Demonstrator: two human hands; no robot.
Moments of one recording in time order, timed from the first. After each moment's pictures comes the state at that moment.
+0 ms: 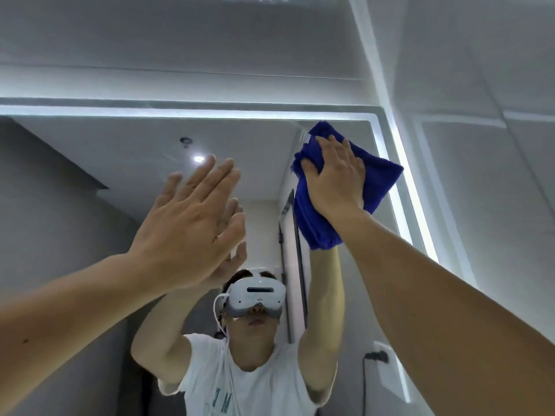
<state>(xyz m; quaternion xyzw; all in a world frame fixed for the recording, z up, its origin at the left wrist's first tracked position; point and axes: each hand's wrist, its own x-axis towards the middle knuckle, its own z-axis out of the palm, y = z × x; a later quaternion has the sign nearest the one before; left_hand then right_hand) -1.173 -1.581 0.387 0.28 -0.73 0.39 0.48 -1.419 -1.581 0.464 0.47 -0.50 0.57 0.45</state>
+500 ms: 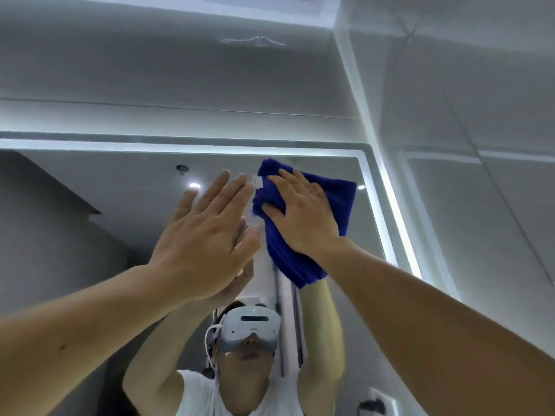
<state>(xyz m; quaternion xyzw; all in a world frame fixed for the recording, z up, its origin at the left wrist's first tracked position) -1.211 -1.580 0.420 0.28 -0.71 0.41 0.49 -1.405 -1.585 0.470 0.57 -0.46 0.45 0.52</state>
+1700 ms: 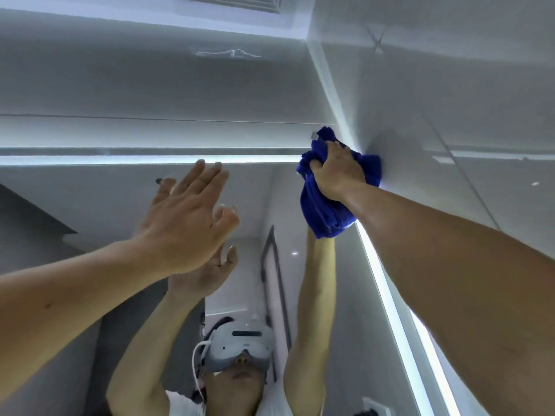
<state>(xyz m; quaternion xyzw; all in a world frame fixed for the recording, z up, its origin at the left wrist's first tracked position) -1.222 -1.601 0.470 0.26 -0.73 0.38 0.50 -1.488 -1.543 0.560 0.46 -0.55 0.57 0.39</state>
